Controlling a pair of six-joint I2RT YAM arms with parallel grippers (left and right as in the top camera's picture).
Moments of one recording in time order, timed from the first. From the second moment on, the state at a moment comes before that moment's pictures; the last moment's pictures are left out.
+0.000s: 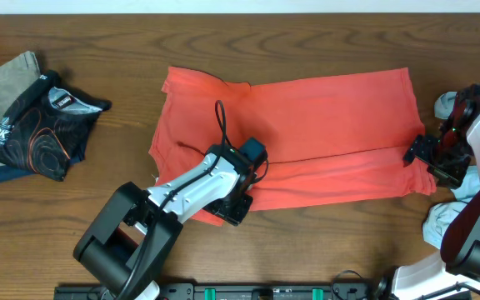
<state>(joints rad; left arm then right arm) -0.70 1.78 1.01 -0.96 0.08 -0.19 -0.38 1.76 1.25 -1.13 0.01 0.27</state>
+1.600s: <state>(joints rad) -0.66 1.73 1.32 -0.98 -0.46 -0.26 -0.38 1.76 1.25 -1.12 0.01 0.26</state>
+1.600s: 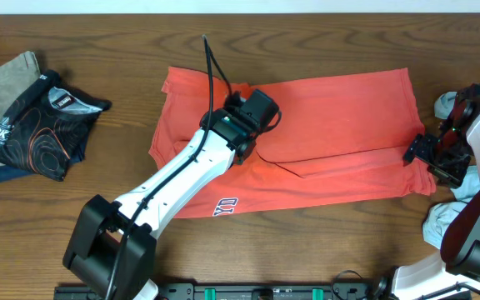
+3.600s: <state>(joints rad) -0.28 1.73 1.37 -0.73 -0.17 -0.34 -0.38 1.76 1.25 -1.11 0.01 0.25</state>
